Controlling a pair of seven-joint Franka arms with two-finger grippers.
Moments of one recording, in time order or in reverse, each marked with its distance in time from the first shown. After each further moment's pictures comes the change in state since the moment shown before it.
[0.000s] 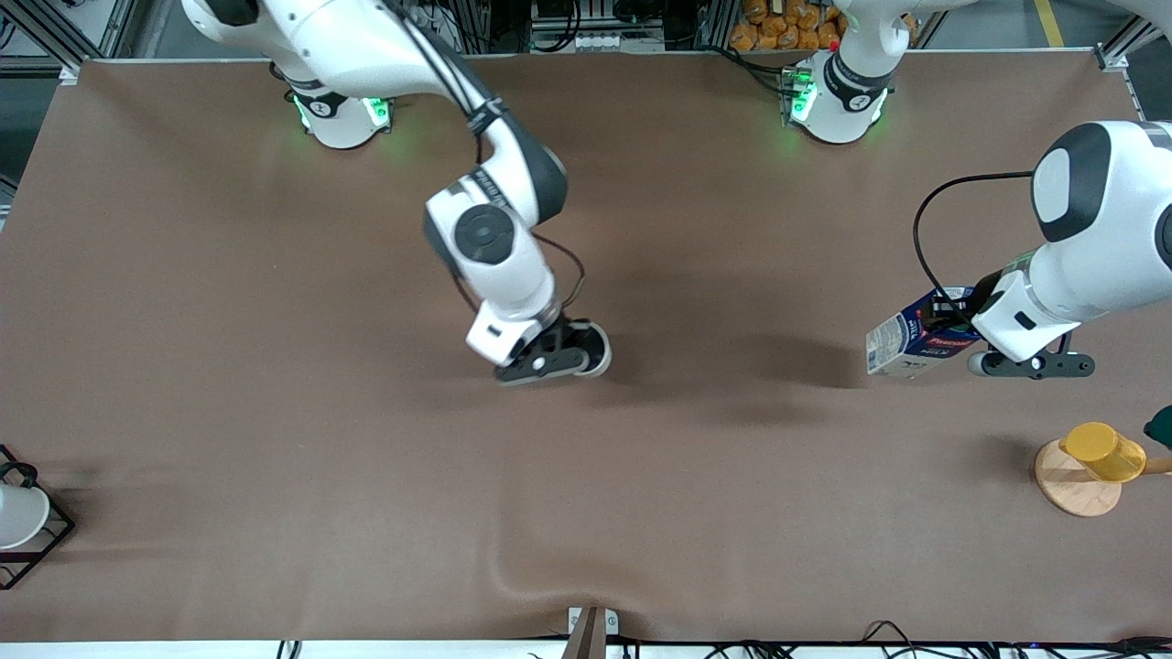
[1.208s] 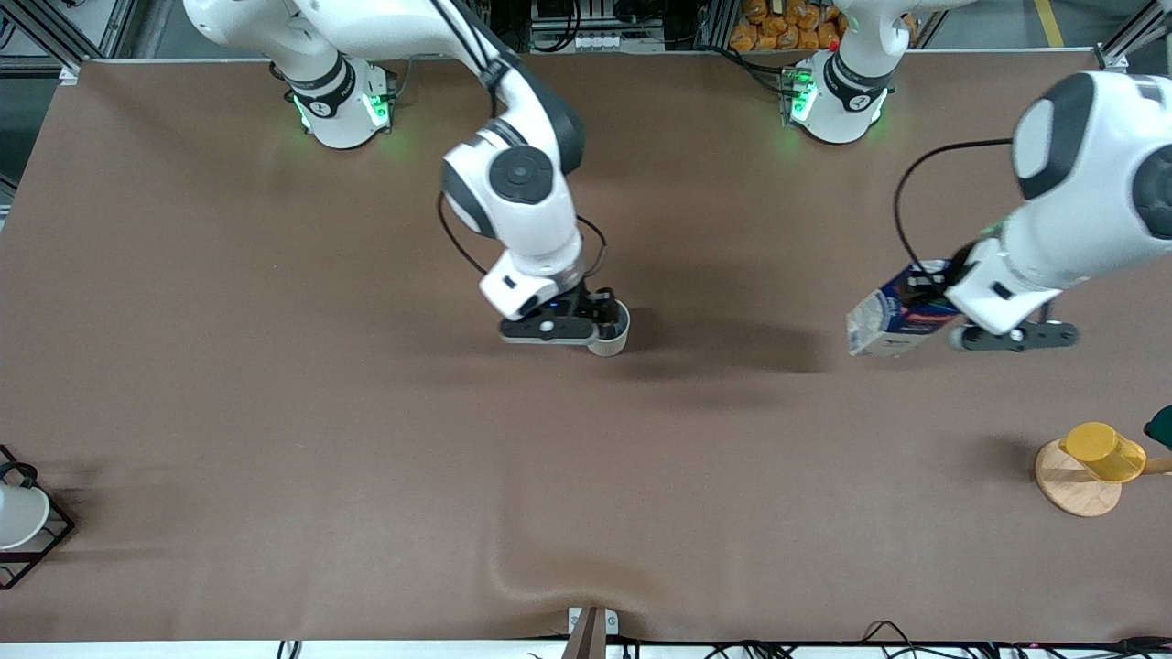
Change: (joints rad) left arm 0.003 -0.066 -0.158 0.014 -0.002 -0.112 -0.215; right arm -0.005 -0.122 -0.032 0.057 -0.102 -0.196 0.271
